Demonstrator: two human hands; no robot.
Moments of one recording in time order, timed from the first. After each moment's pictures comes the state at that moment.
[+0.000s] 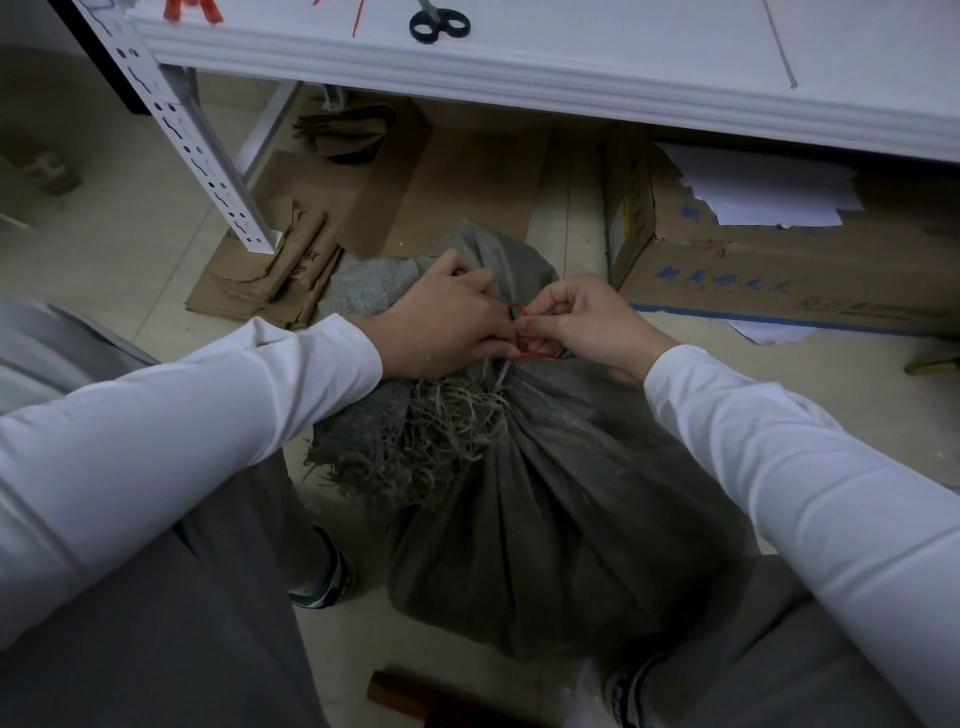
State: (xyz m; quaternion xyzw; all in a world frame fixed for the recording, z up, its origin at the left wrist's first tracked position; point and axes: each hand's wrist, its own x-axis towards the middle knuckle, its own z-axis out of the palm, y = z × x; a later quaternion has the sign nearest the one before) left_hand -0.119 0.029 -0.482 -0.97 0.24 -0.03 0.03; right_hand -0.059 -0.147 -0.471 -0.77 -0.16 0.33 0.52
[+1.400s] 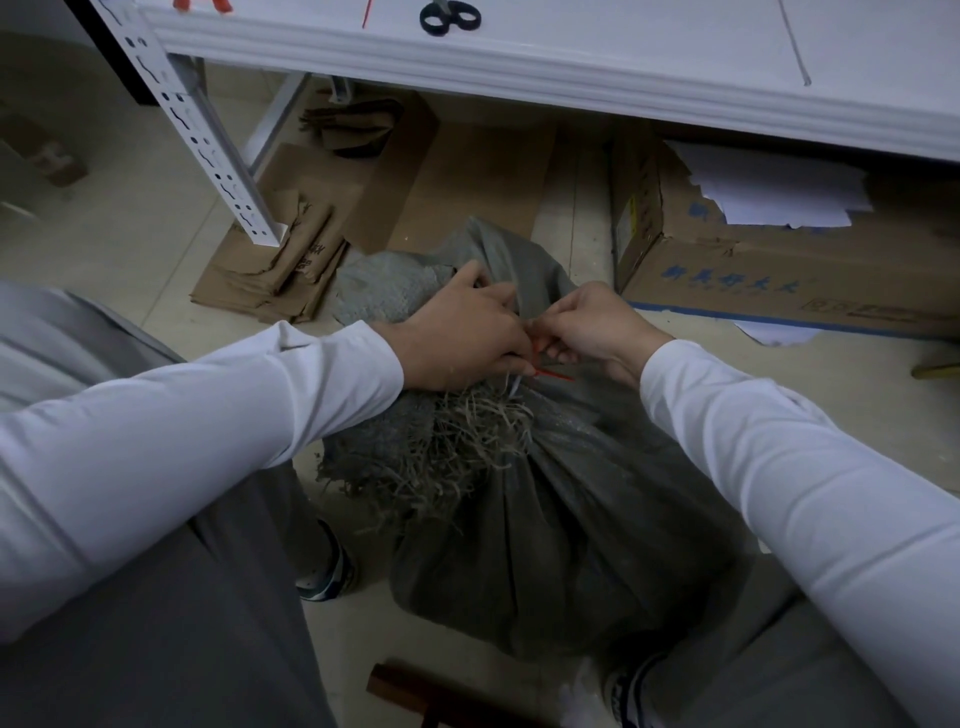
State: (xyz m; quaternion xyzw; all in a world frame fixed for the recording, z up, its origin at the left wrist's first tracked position) left_hand -0.128 0.011 -0.474 -0.97 0.24 0.03 0.04; right_hand -0.058 -0.140 -0.479 -0.82 -0.08 0.35 0.45
